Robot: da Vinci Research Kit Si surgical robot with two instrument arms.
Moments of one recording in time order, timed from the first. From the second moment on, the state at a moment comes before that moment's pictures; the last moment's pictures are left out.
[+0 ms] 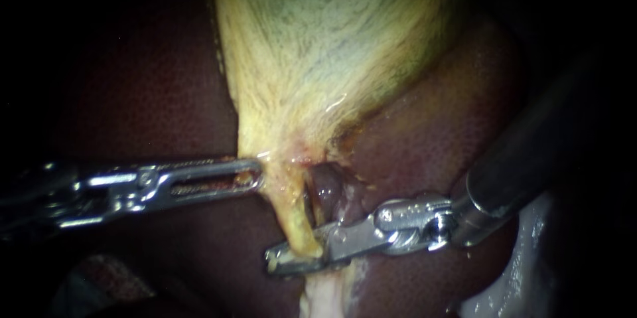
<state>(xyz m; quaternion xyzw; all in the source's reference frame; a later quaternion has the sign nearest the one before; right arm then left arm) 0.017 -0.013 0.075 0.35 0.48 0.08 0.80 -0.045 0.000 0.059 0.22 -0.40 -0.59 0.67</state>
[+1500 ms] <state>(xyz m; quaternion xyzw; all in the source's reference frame) 0.018 -0.012 0.076 0.24 0.56 -0.04 0.79 -0.044 0.000 0.058 0.22 -0.40 -0.59 0.67</state>
